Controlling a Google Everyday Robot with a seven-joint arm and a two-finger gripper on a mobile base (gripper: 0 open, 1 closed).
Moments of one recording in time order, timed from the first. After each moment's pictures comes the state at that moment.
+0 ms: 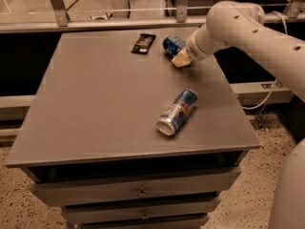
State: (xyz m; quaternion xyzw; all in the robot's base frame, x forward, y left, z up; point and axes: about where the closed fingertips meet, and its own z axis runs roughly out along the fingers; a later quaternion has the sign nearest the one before) arm 0.761 -0.137 0.834 -0.38 0.85 0.01 0.37
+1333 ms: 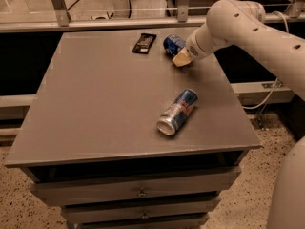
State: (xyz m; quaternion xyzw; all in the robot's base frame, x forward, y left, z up) arm 0.761 -0.137 0.842 -0.38 0.85 0.01 0.37
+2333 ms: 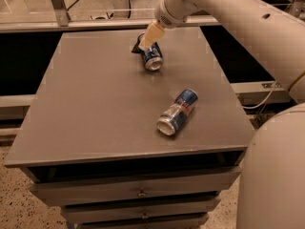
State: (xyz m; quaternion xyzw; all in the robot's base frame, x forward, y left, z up) arm 0.785 -0.031 0.942 -0.51 0.74 -0.03 0.43
